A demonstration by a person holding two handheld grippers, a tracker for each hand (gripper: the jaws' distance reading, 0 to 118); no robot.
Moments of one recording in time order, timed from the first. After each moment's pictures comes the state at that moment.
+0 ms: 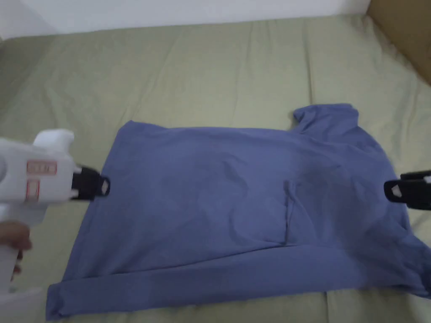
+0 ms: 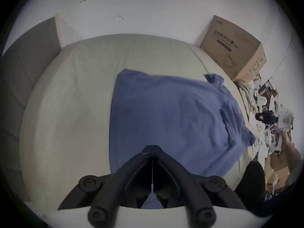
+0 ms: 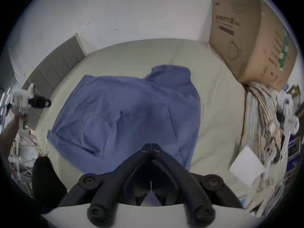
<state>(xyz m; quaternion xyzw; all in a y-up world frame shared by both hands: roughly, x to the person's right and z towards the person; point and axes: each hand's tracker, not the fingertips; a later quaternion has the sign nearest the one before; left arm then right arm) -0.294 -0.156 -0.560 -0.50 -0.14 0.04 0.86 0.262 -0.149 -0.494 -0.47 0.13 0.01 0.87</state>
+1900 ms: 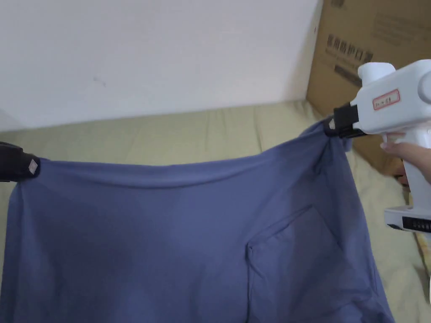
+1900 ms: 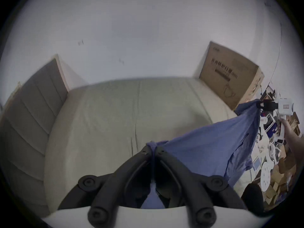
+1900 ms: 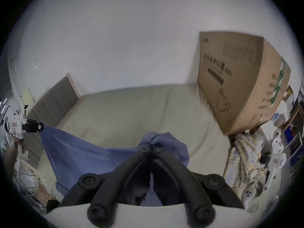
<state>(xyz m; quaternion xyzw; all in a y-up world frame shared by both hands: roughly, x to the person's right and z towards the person) -0.300 0.018 -0.597 -0.35 -0.12 -0.01 0.93 0.295 0.019 -0.598 -0.32 0.03 -0.05 0.95</state>
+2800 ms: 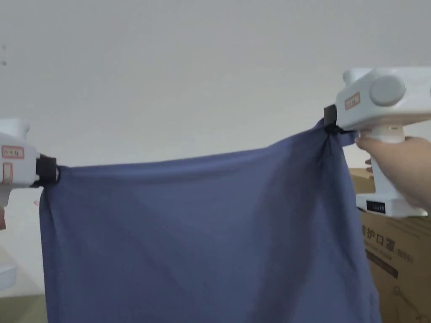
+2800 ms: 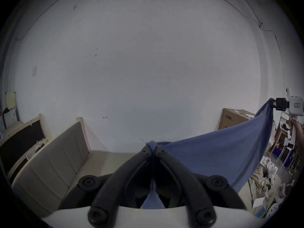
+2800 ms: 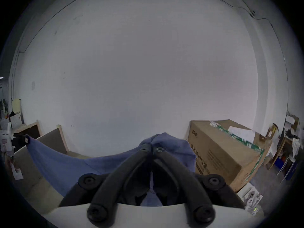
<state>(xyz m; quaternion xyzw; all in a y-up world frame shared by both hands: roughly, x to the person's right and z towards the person) -0.304 0.215 -0.695 -0.11 -0.03 0.02 0.99 0.231 0.289 -0.706 -0.08 -0.04 0.02 1.00</state>
